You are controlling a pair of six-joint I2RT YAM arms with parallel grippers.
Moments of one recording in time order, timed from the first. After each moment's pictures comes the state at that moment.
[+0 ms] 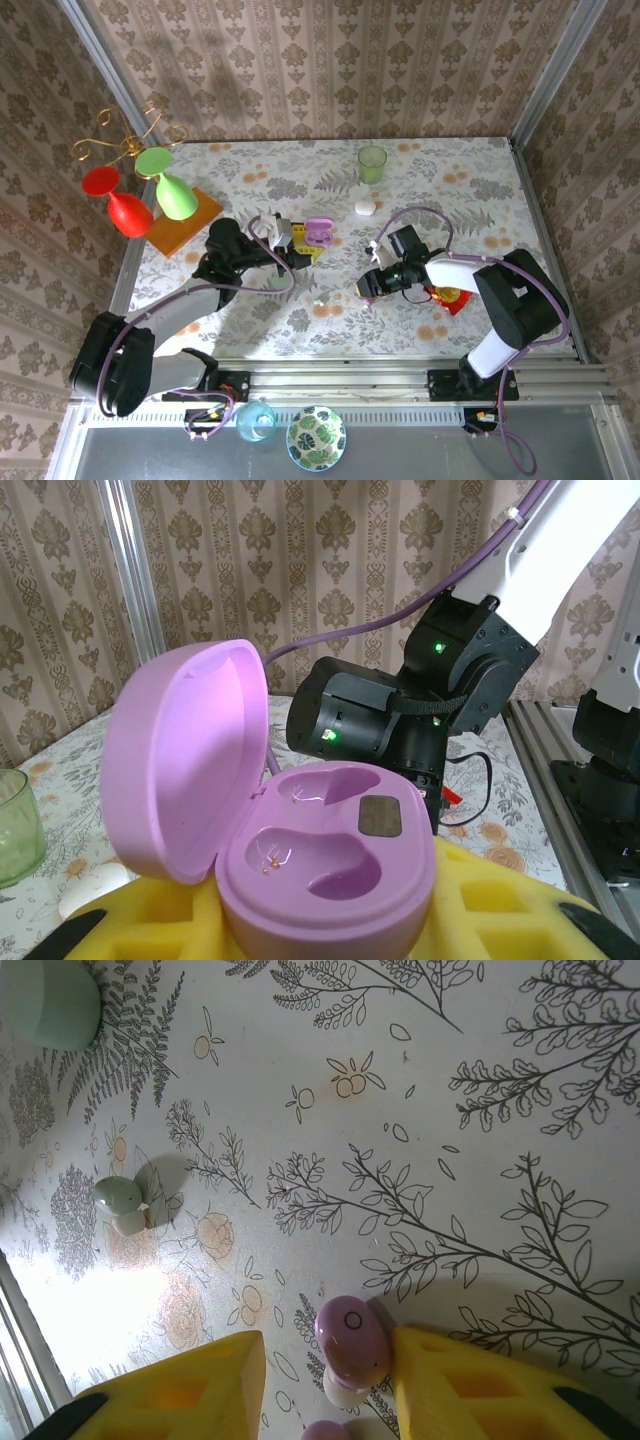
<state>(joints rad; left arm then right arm) -0.51 1.22 0.53 0.69 0.94 0.04 0.44 1.62 0.68 -0.15 -0.58 0.19</state>
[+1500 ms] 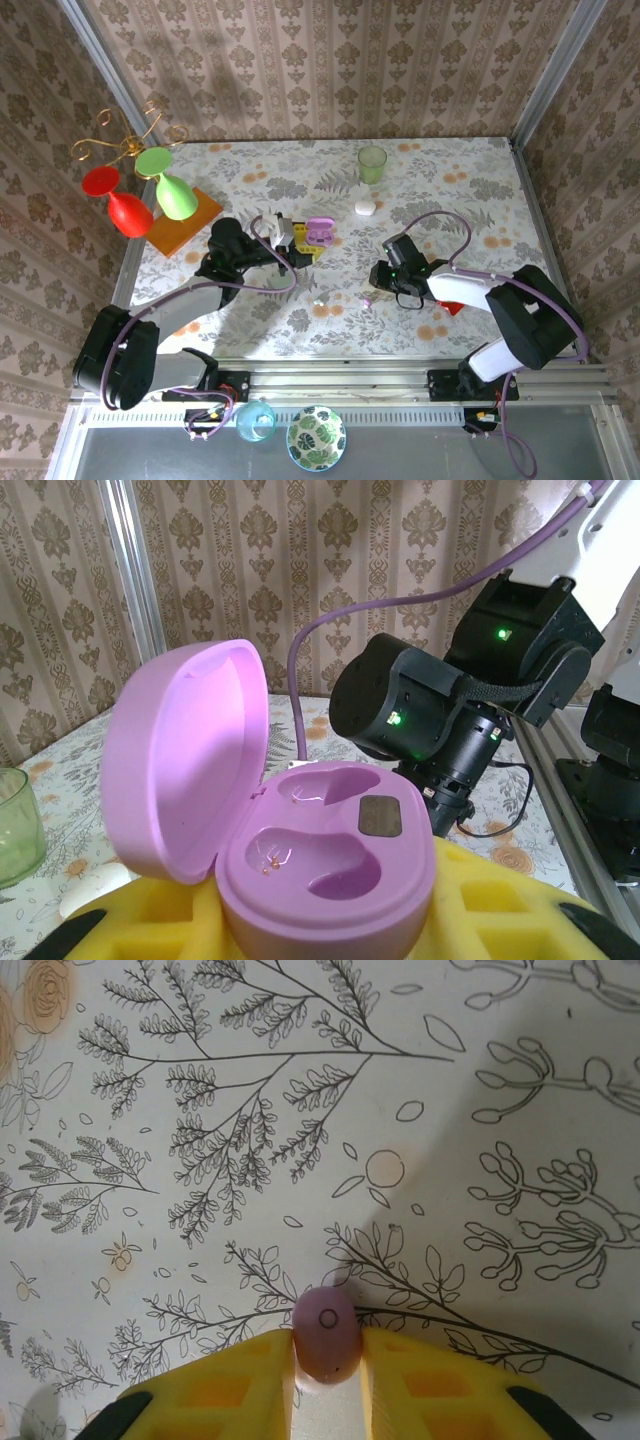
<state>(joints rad) -0.51 1.26 0.53 0.73 0.94 0.04 0.53 1.50 0.60 -0.07 -0.06 0.79</state>
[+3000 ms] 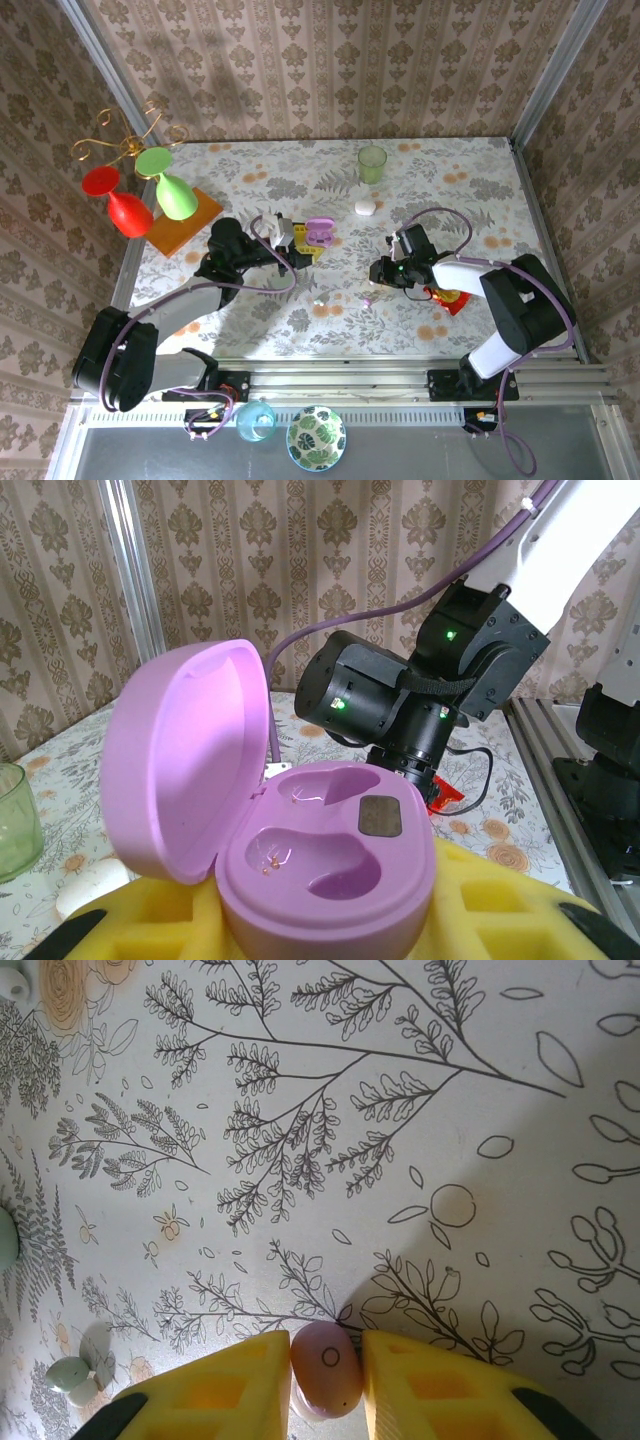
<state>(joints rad) -0.51 1.25 0.53 0.71 0.94 0.04 0.39 1.58 0.64 -0.05 -0.38 0.58</state>
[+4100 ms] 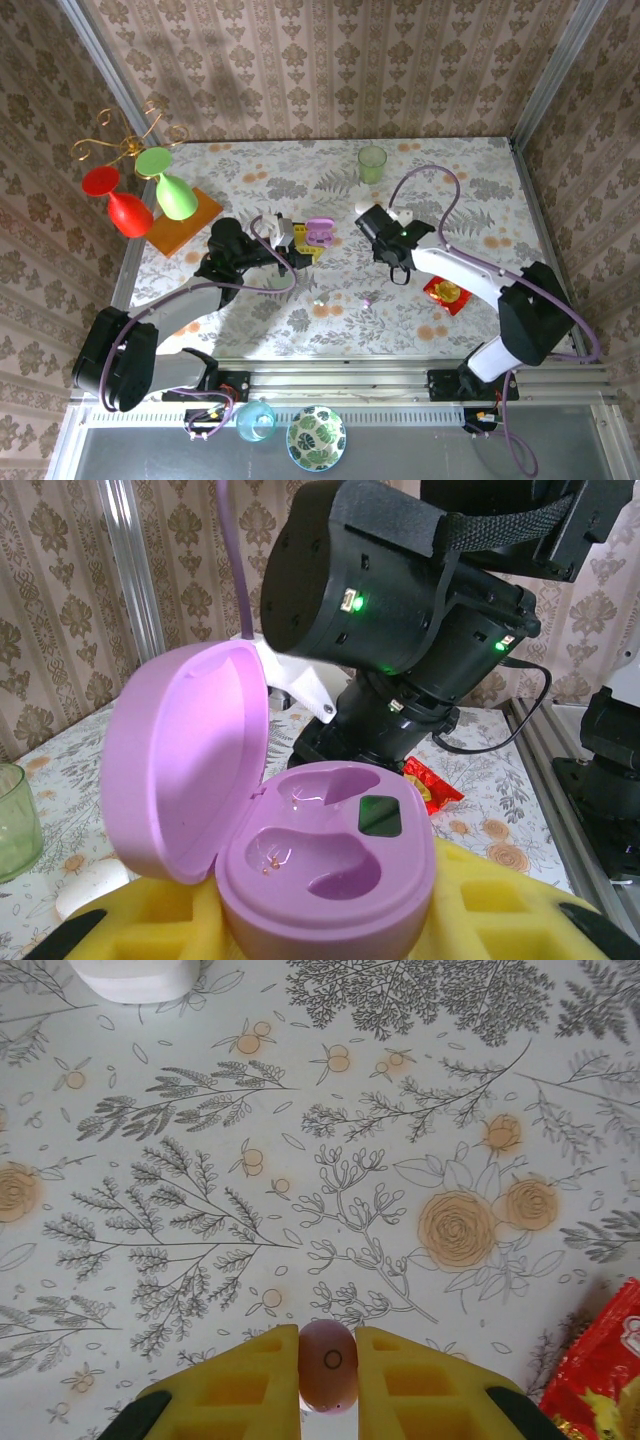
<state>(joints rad) -0.51 1.25 0.53 0.71 0.94 0.04 0.66 1.55 1.10 -0.76 0.49 0.79</state>
